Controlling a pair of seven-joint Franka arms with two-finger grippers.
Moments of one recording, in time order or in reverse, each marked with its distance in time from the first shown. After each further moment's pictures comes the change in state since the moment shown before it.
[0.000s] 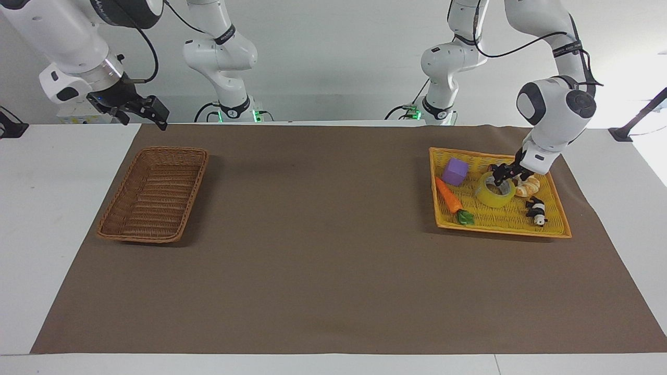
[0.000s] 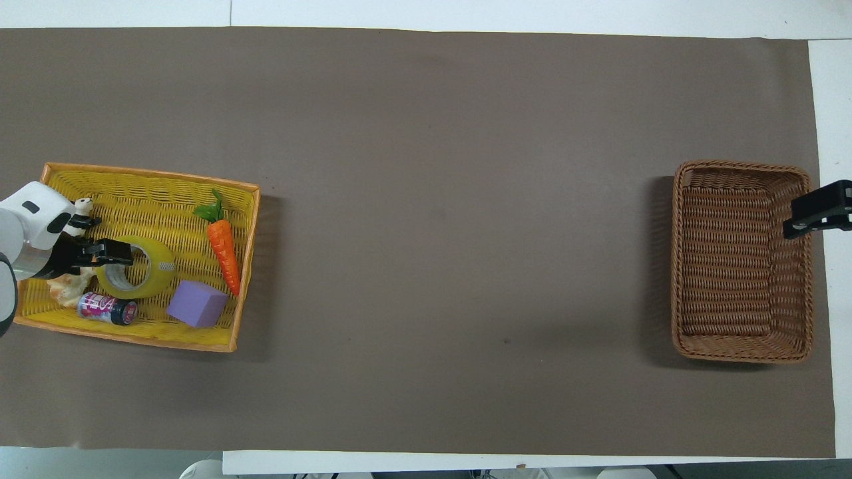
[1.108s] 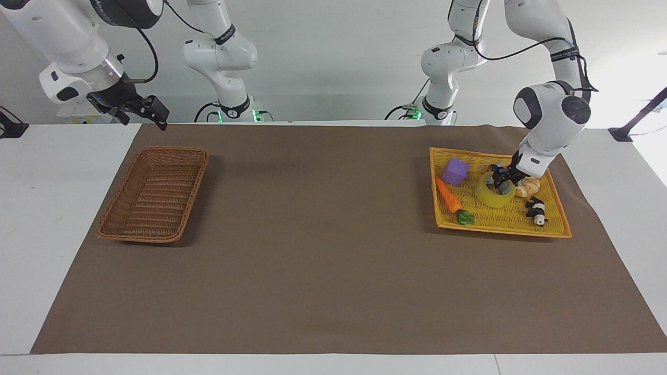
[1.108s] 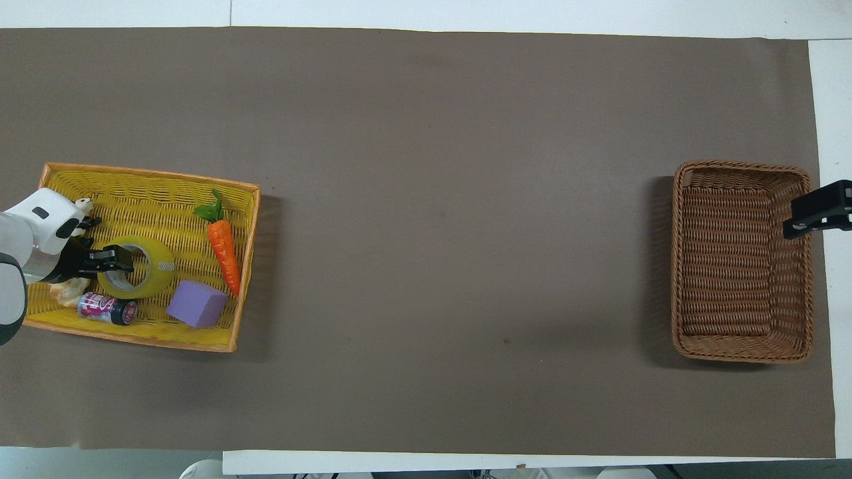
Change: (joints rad) left arm 0.008 0.009 0.003 -0.024 0.000 0.025 0.012; right arm 0.000 0.000 0.000 0.000 0.000 0.000 0.000
